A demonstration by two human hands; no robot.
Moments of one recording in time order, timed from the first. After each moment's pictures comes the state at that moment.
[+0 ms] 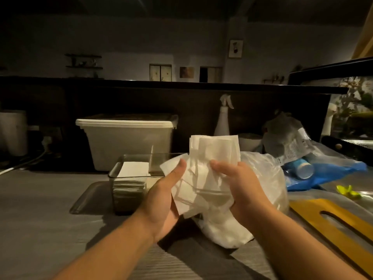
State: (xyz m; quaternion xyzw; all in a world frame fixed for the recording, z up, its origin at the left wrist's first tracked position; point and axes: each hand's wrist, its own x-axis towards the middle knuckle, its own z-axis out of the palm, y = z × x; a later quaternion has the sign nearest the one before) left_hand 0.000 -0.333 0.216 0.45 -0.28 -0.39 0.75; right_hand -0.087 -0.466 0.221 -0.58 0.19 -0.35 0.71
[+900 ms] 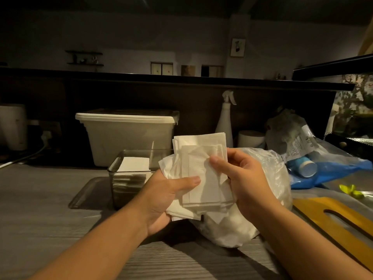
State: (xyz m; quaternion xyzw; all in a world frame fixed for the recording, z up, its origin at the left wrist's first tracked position) left_hand 0.009 -0.329 0.215 0.48 -0.34 -0.36 0.72; right_hand -0.092 -0.469 0.219 -0.65 0.12 -0.38 0.65
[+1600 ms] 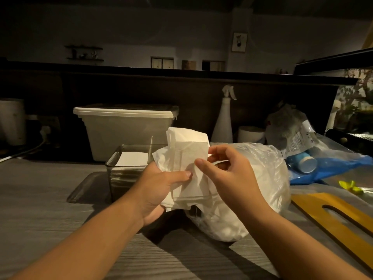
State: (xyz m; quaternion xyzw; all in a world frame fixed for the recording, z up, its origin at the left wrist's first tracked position) left_hand 0.015 -0.332 0.213 0.54 -0.33 -0.27 0.72; right_hand -0.087 -0.454 0.211 -0.77 0.15 -0.42 0.46
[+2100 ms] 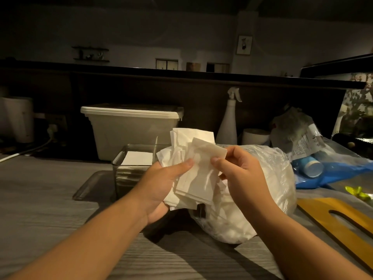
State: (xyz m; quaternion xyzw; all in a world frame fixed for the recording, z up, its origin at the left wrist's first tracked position) left_hand 0.019 -0.331 0.215 0.49 -0.30 -0.33 0.75; right_hand -0.087 -0.461 0.213 -0.72 0.12 -0.43 0.53
